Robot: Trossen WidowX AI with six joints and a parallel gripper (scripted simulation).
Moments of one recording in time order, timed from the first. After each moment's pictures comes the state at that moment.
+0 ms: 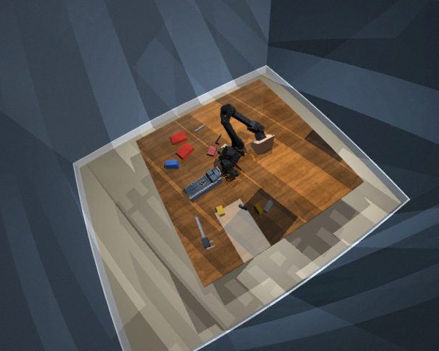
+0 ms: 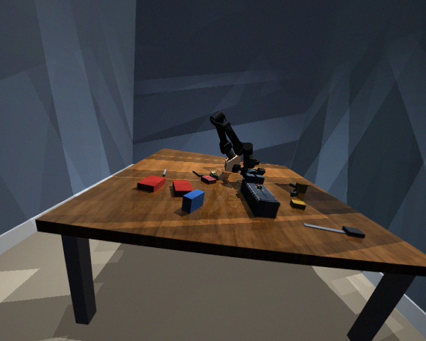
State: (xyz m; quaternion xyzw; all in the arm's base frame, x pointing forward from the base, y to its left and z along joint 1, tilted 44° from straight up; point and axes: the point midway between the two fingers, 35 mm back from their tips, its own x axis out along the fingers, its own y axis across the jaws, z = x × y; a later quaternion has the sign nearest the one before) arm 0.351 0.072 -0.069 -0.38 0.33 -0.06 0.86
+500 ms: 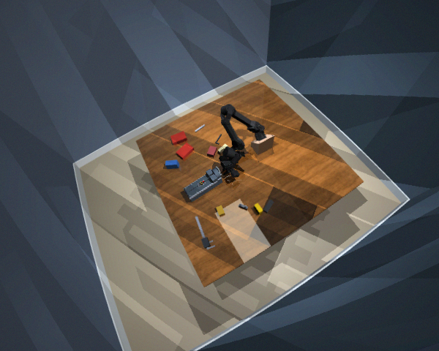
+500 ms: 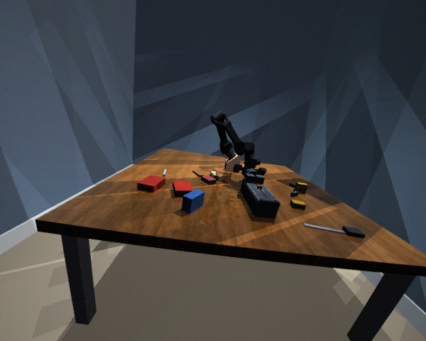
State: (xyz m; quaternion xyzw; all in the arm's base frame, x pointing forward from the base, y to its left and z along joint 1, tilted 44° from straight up) arm 0.349 0.078 -0.073 -0.38 0.33 -0.06 0.86
